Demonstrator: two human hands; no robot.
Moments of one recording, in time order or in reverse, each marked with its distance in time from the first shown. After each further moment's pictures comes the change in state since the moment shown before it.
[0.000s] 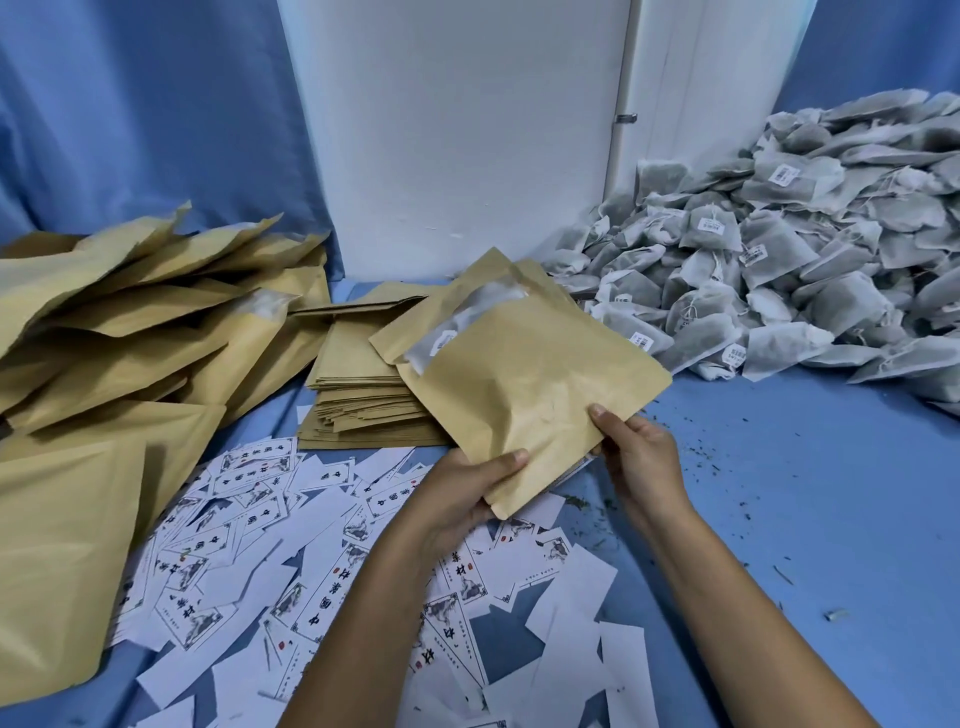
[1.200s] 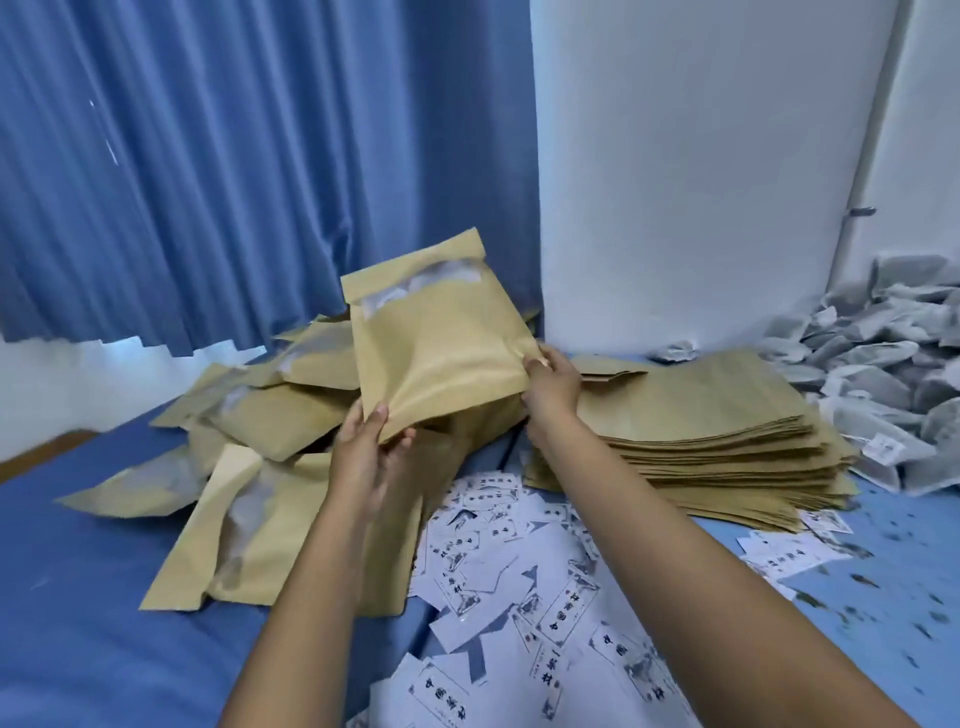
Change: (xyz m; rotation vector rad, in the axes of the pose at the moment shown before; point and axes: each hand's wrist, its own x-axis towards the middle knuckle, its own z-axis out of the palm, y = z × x) left_hand -0.143 0.102 -0.236 -0.407 0.616 0.697; right_hand -0.057 0.022 0.318 -0.048 -0.267 0.001
